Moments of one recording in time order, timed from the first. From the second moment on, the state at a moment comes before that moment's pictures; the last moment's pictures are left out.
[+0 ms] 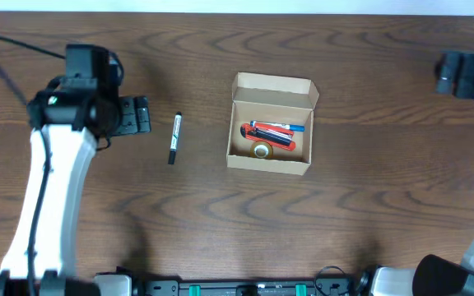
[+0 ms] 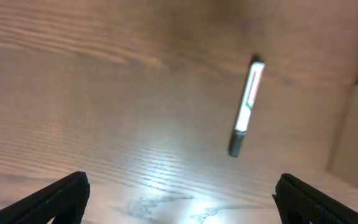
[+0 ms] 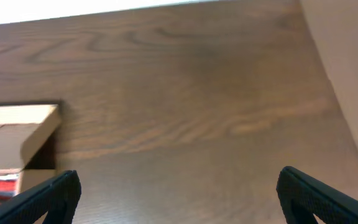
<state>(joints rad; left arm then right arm) -0.04 1.49 1.41 -1.11 -0.06 -0.12 -0.38 1.54 1.84 -1.15 -0.08 -0.15</state>
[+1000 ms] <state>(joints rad) -0.22 1.87 1.42 -1.00 -0.07 0.01 -0.47 1.54 1.48 -1.05 -0.10 -0.10</state>
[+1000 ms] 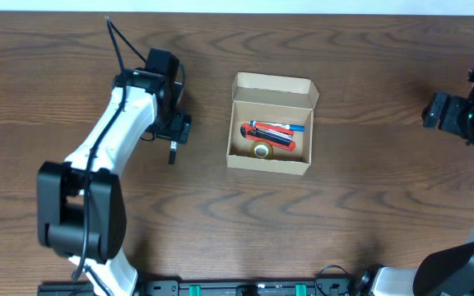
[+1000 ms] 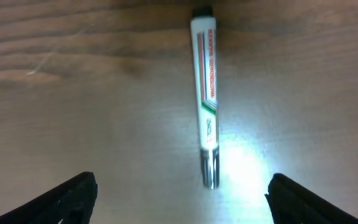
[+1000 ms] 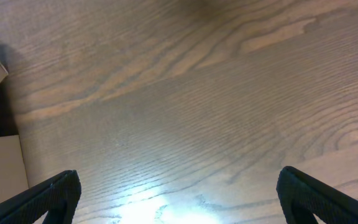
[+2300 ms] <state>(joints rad) -0.21 1.91 1.23 -0.69 0.05 -0.07 -0.47 1.54 1.46 -1.05 -0.10 -0.11</state>
